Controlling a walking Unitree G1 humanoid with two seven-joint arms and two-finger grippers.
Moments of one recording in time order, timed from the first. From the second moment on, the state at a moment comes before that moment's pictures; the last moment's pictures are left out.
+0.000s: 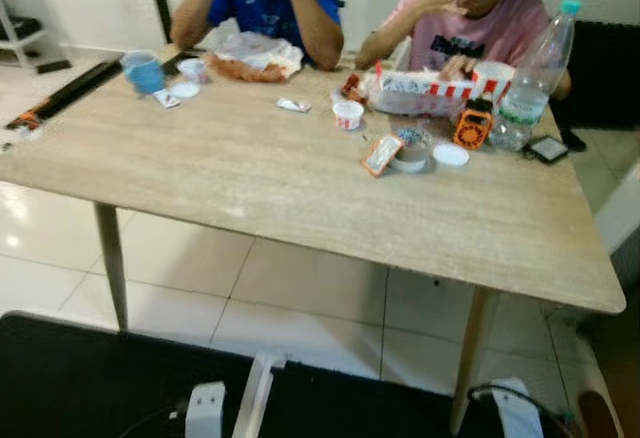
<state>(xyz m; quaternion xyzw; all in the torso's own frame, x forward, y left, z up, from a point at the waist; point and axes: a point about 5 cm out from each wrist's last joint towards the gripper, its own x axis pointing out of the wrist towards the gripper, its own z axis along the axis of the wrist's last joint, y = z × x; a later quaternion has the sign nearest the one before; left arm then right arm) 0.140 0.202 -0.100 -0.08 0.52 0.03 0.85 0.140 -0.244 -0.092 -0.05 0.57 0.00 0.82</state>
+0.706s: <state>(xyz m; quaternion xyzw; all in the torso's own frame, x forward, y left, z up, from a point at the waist) 0.136 0.202 -0.101 -0.08 0.52 0.04 0.85 0.137 -0.260 -0.088 -0.07 0.57 -0.03 0.82</state>
